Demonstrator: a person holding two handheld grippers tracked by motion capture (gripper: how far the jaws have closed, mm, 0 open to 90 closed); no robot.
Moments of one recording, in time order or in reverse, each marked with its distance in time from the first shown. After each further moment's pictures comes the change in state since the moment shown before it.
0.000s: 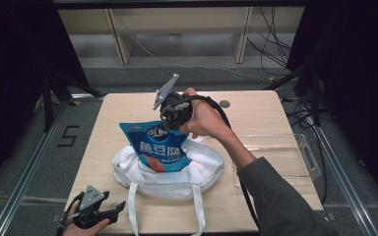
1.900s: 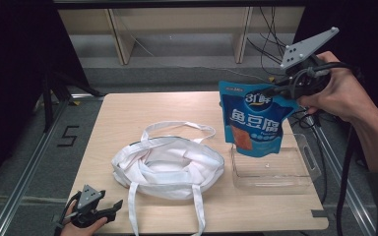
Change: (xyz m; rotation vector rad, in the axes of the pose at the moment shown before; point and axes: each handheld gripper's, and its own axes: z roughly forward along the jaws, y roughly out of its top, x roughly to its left) left arm 0.005 -0.002 0.000 -0.014 0.023 -0.039; right arm -0.024 -0.132 -0.221 -0.053 -0.288 0.100
